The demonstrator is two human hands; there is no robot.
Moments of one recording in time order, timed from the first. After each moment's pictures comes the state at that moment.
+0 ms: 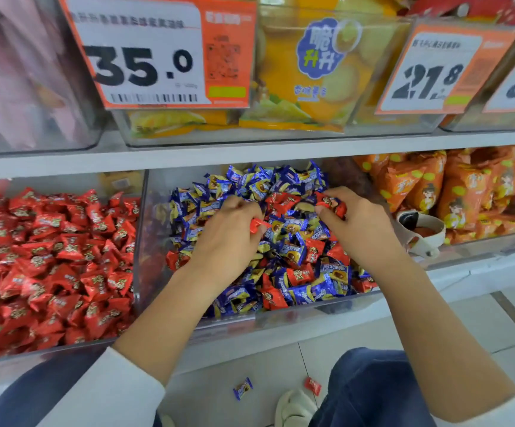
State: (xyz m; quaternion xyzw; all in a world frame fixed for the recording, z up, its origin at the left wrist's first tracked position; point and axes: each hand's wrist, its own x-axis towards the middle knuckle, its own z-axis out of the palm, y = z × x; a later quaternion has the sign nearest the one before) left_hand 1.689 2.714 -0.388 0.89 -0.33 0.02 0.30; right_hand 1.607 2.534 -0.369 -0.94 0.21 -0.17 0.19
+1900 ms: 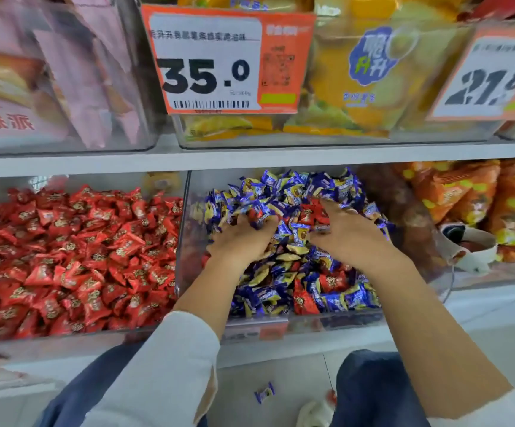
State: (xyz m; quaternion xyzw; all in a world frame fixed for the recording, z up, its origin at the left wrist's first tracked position) left_hand 1.723 2.721 -0.415 0.93 -0.05 -0.26 0.25; right_hand 1.644 2.569 -0.377 -0.97 0.18 0.06 0.12
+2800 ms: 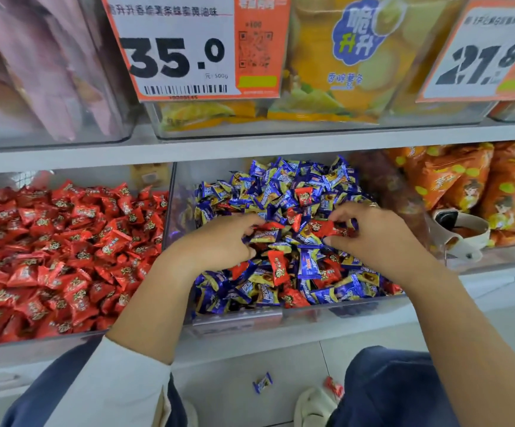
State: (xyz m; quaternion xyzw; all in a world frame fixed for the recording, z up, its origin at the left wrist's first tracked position) left_hand 1.713 2.751 -0.381 0.88 -0.31 -0.29 0.22; right_hand 1.605 2.541 -0.376 -0.96 0.15 -0.04 0.22
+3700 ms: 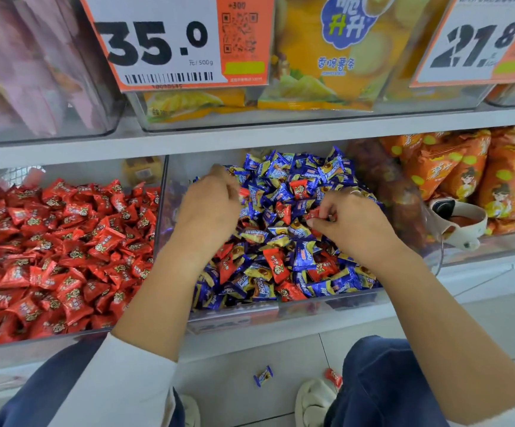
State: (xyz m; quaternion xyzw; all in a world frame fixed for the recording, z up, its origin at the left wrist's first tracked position) left_hand 1.715 2.738 -0.369 0.93 -0.19 0.00 0.31; right_hand 1.626 2.553 -0.390 -0.96 0.17 -0.07 0.21
